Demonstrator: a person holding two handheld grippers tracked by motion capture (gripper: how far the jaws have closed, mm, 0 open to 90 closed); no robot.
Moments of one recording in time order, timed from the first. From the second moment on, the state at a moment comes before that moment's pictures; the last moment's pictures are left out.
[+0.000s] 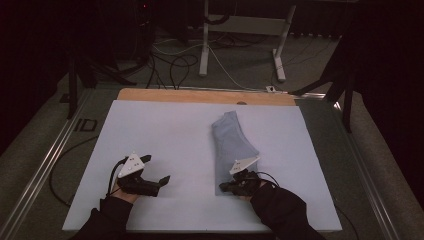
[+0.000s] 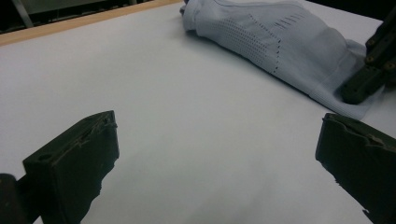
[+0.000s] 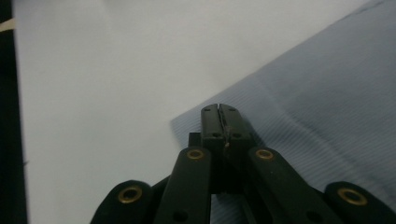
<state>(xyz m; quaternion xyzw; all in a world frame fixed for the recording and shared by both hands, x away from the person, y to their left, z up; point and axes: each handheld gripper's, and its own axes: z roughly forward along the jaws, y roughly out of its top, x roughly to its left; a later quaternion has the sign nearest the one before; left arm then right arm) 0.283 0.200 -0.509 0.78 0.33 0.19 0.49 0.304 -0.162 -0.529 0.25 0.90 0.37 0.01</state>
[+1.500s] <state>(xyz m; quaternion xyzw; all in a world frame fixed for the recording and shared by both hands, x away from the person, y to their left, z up) 0.287 0.218 -0.486 0.78 0.32 0.20 0.50 0.338 -0.200 -0.475 0.28 0.84 0.45 0.06</state>
